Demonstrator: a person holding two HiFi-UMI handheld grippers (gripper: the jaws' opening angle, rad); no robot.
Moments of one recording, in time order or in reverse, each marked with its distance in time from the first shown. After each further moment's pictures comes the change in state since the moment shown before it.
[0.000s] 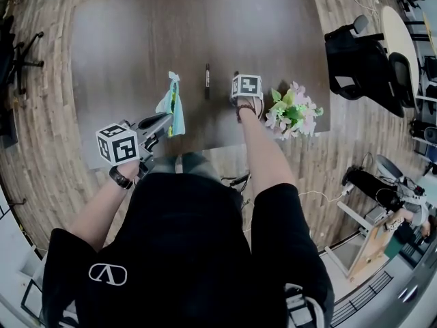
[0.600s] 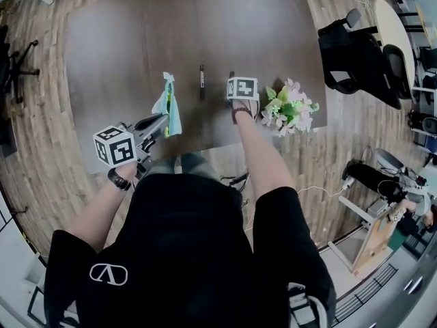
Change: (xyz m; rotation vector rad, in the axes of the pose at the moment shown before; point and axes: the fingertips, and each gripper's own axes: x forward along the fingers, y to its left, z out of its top) left arm 0.001 -0.001 0.006 0.022 0.007 -0.009; right arm -0.021 0.007 0.013 0.016 -0.109 0.014
